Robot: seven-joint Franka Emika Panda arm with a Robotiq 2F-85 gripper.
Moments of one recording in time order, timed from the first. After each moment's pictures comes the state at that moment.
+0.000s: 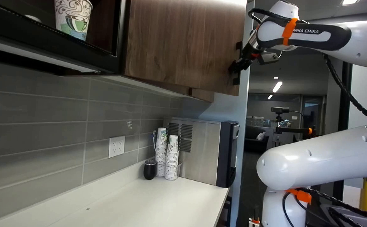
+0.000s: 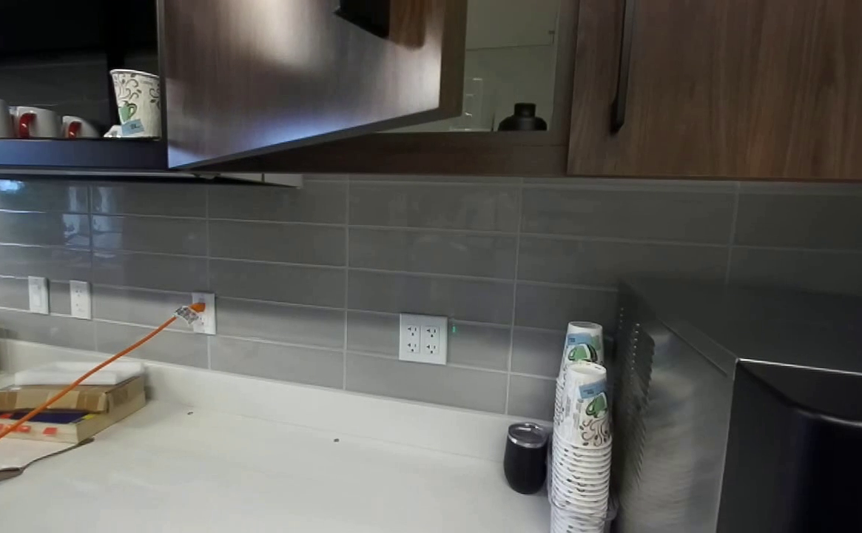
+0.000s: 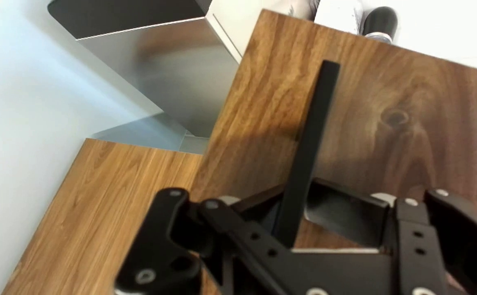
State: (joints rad) arm -0.42 -1.12 -0.25 -2.25 -0.39 2.08 -0.26
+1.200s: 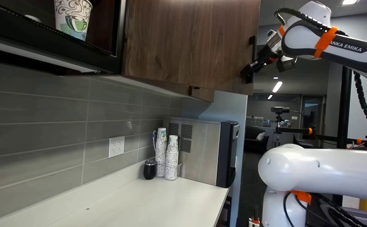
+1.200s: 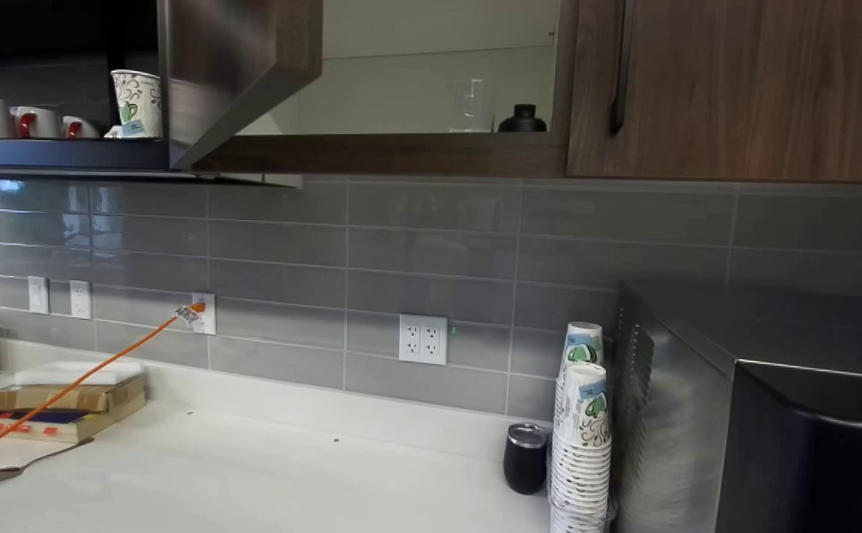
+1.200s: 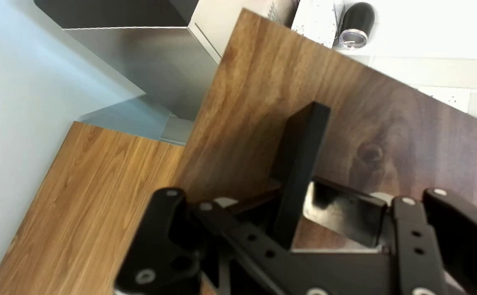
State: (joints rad) arm -0.38 -1.45 -0.25 -2.44 -0.42 2.04 -0.29
